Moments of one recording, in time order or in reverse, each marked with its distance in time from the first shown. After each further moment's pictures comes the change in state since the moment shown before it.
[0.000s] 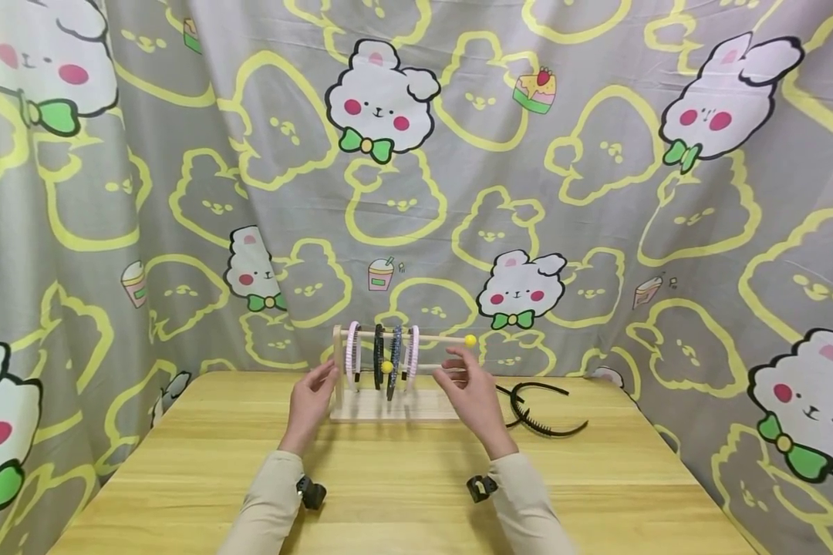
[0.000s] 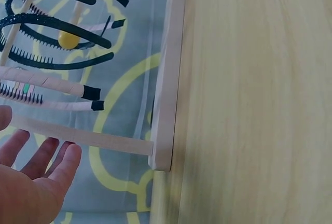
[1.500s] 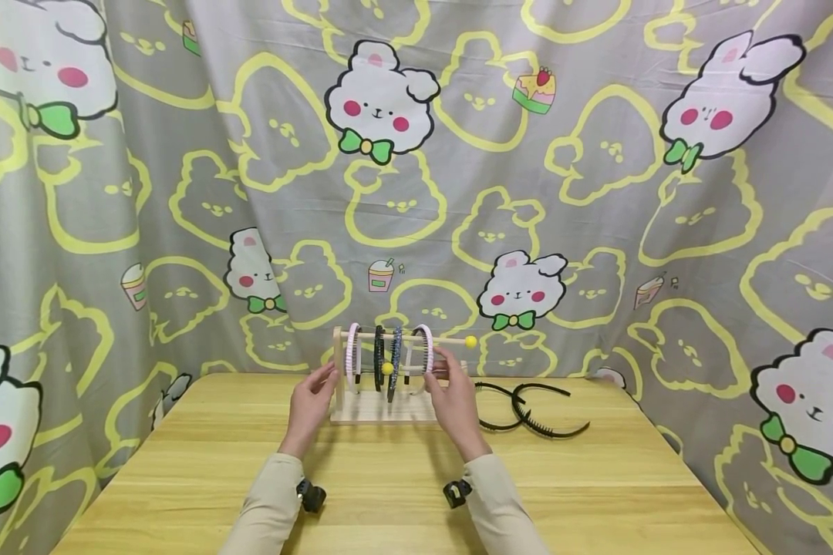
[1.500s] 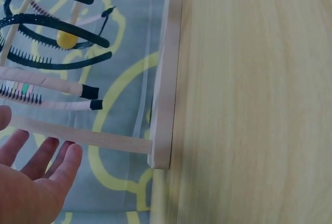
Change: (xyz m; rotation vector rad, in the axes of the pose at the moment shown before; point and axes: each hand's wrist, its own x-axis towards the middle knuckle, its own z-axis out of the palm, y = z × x) left_hand -0.001 0.001 0.002 0.013 0.026 0.018; right_hand 0.002 -0.001 0.041 0.030 0.073 -0.044
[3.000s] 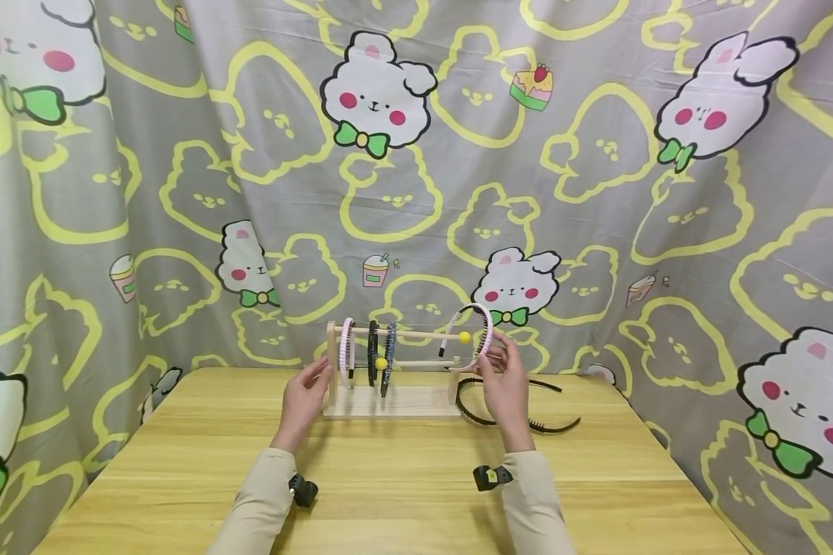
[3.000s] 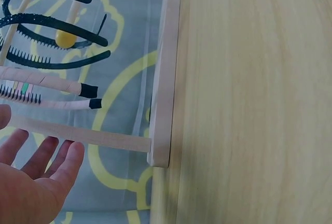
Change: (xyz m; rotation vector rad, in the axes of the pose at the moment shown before) left_hand -0.001 0.001 -0.004 -0.020 -0.056 -0.042; right_hand 0.006 0.000 -0.082 0.160 0.182 0.117
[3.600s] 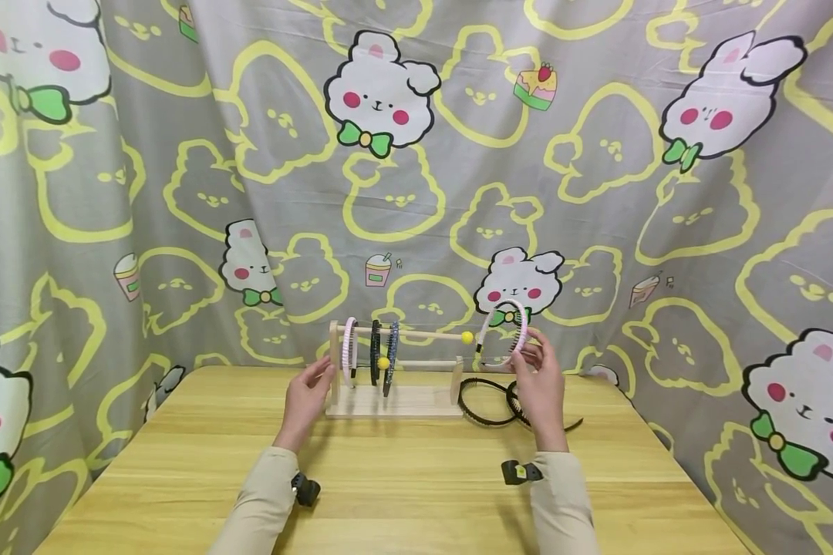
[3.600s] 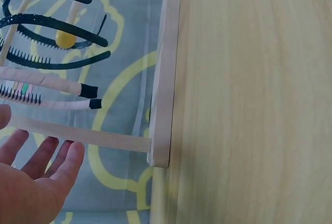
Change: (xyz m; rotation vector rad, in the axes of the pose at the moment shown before) left_hand 0.000 0.000 0.000 0.018 0.021 0.031; right_hand 0.010 -0.005 -0.042 -0.122 0.083 -0.004
